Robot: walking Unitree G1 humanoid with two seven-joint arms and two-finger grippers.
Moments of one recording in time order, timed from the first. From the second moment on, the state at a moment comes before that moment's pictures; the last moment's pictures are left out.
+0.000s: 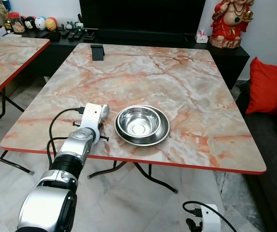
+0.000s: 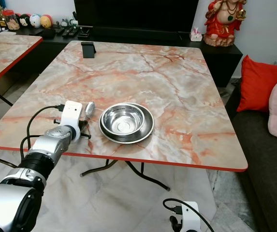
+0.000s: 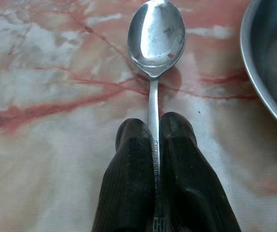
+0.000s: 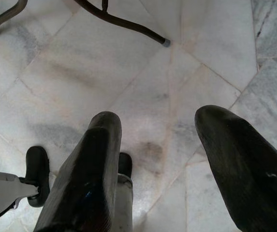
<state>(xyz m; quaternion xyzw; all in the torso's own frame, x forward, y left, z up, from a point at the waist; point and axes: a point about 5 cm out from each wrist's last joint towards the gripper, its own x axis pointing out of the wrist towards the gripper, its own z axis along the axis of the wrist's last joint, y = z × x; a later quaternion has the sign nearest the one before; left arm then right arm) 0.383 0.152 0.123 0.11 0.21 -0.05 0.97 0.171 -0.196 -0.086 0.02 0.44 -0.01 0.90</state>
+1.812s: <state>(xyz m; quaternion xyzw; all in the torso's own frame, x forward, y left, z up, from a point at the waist) 0.382 0.142 0.111 0.06 0.21 -0.02 0.98 0.171 -0.197 -0.086 0.01 0.44 -0.02 0.90</state>
